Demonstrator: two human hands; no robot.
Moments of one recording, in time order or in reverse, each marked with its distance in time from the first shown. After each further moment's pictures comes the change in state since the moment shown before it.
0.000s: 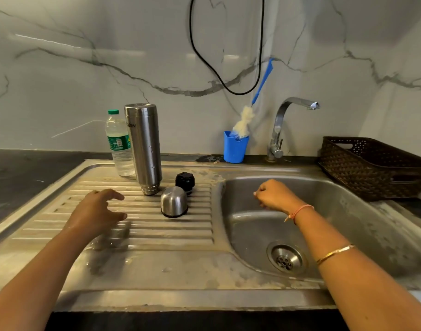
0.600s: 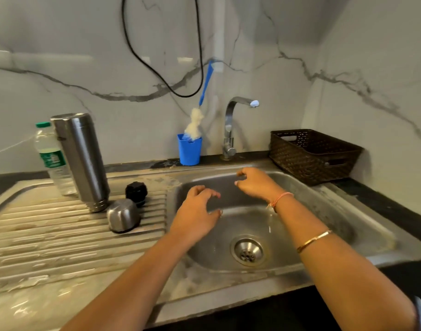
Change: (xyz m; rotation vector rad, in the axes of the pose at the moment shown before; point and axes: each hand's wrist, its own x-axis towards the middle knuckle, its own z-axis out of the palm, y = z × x) left_hand -0.051 0.212 0.121 -0.239 -0.252 0.546; right_hand -0.009 0.042 -0.046 0.068 0.154 0.002
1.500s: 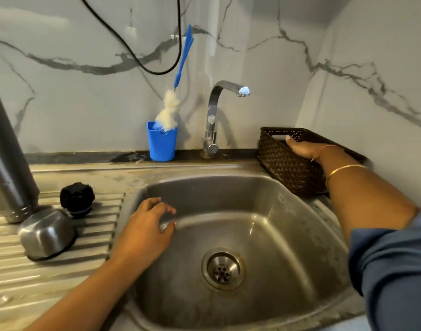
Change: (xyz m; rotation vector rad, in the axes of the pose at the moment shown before) left_hand 0.039 -0.040 0.031 0.111 0.109 -0.139; right_hand 0.141 0.137 -0.131 -0.057 -0.062 0.422
